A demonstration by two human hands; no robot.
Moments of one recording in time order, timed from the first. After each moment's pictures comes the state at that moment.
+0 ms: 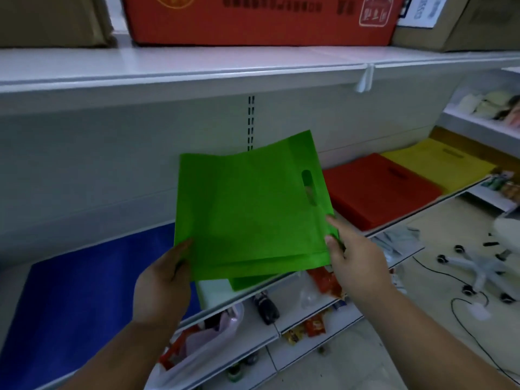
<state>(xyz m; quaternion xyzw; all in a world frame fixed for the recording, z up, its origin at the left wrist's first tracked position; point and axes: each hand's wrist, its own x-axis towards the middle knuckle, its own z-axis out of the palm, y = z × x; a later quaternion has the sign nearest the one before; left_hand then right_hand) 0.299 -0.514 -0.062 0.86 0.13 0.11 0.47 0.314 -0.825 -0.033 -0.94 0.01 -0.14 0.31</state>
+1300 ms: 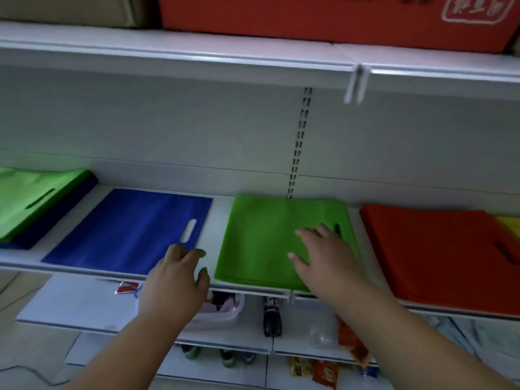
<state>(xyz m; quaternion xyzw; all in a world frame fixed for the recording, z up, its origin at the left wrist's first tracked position) 0.271 -0.620 -0.080 0.95 0.26 0.14 0.12 0.417 -0.841 -0.019 -0.94 -0.32 0.01 0.12</state>
